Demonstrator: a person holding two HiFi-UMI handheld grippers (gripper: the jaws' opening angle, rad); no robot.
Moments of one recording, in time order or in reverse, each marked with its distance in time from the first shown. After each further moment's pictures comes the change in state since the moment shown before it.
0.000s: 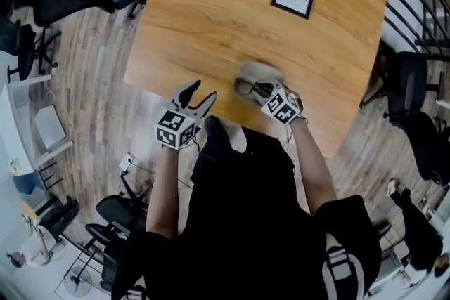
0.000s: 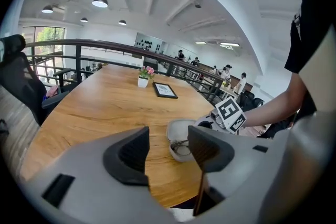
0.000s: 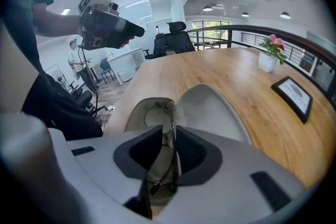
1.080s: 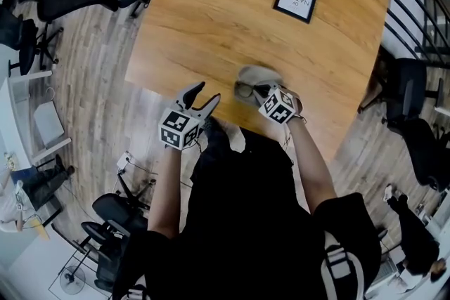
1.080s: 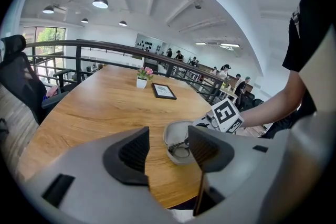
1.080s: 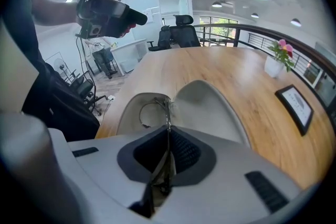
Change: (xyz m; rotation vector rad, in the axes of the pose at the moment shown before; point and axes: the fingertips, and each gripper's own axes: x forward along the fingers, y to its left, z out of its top) left arm 0.002 -0.012 0.001 -0.005 -0.014 0.004; right arm 0.006 -0.001 -0.006 -0.087 0.081 0.001
